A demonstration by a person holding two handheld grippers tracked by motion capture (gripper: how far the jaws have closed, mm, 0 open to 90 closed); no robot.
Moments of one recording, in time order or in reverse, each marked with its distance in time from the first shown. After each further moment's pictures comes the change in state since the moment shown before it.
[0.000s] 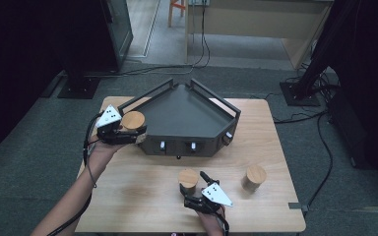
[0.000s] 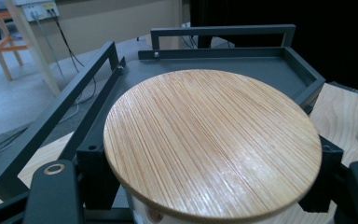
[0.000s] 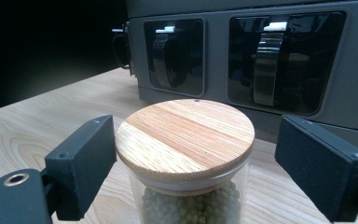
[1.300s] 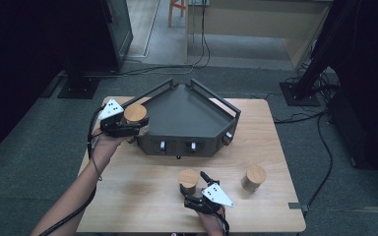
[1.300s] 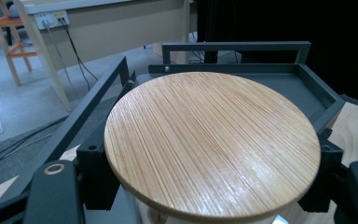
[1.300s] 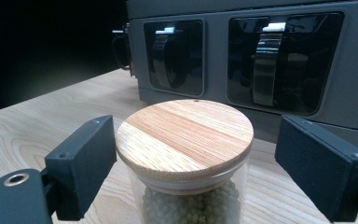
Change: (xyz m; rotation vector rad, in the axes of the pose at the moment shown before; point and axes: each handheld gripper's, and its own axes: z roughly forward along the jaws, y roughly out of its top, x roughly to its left) left arm 0.005 0.008 0.015 -0.030 0.031 -0.006; right arm -0.001 -0.001 -0.001 -0.004 0.001 0.003
